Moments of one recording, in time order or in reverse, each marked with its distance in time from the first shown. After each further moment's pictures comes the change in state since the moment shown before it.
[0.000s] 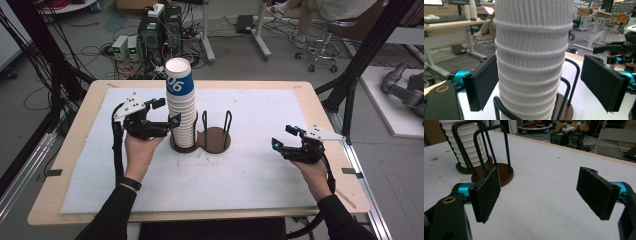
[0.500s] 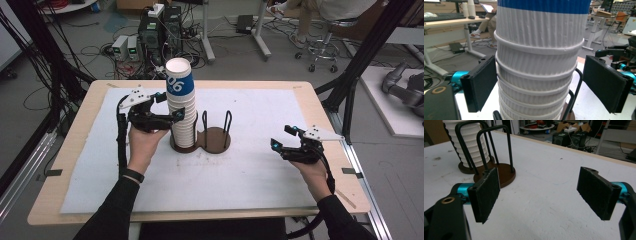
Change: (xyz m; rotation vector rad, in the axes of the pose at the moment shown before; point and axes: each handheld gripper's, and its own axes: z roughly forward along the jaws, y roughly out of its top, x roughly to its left) left arm 0.007 0.013 0.017 0.027 -0.014 -0.014; right arm 0.002 0.000 0.001 -0.002 0.015 -0.004
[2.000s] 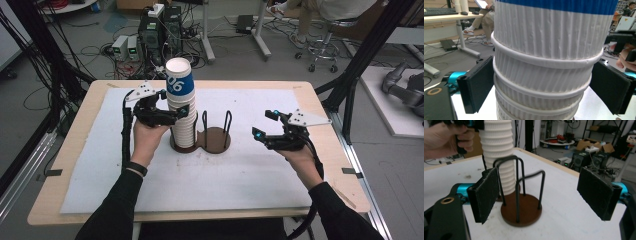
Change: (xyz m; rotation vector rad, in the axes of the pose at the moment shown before) left arm 0.008 0.002 0.018 0.017 -0.036 -0.015; right arm 0.038 0.065 0.027 -0.085 0.153 -0.100
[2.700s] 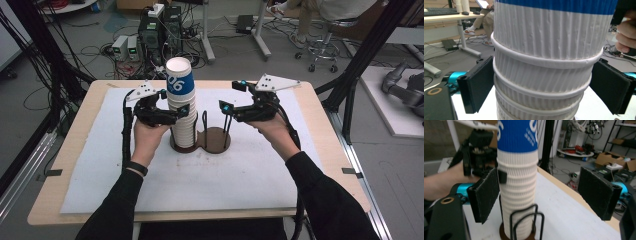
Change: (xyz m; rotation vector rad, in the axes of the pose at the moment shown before) left arm 0.000 0.001 0.001 0.003 0.007 0.001; right arm 0.022 0.092 0.071 -0.035 0.144 -0.065
